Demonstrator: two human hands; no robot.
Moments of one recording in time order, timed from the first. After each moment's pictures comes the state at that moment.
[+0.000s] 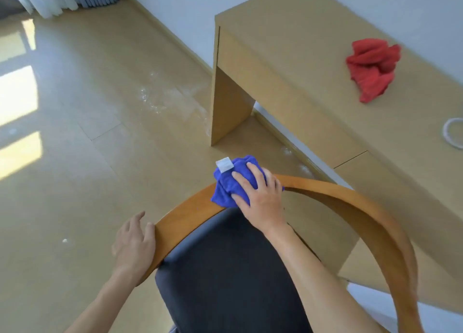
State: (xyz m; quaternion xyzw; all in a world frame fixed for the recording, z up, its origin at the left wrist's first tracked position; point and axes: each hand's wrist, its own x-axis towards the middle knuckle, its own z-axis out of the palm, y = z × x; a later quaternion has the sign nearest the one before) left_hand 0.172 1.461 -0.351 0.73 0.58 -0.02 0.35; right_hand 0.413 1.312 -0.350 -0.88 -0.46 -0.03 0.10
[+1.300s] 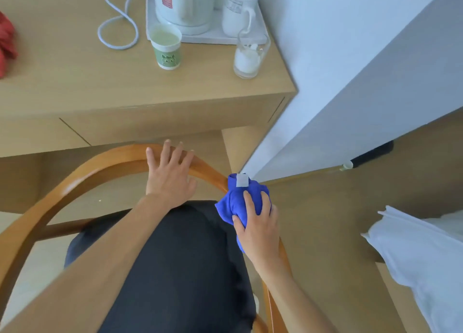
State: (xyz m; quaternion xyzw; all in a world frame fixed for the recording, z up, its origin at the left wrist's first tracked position) left_hand 0.460 1.106 -0.301 0.97 -0.24 -0.10 -0.02; right_hand 0.296 0.947 -0.313 -0.97 0.22 0.02 0.10
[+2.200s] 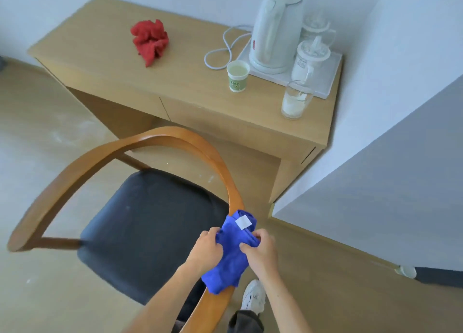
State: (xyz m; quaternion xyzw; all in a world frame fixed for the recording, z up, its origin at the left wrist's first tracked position) left_hand 0.261 0.970 -0.278 0.84 0.24 -0.31 0.37; right_hand 0.283 0.822 -0.265 -0.82 0.18 0.27 0.48
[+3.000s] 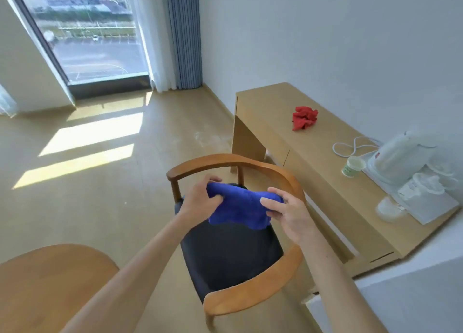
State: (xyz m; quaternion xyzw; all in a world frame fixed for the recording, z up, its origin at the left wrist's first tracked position) left_hand 0.101 1.062 -0.053 0.79 0.39 0.24 0.40; right_hand 0.275 0.917 -0.048 -0.65 -0.20 0.44 0.58
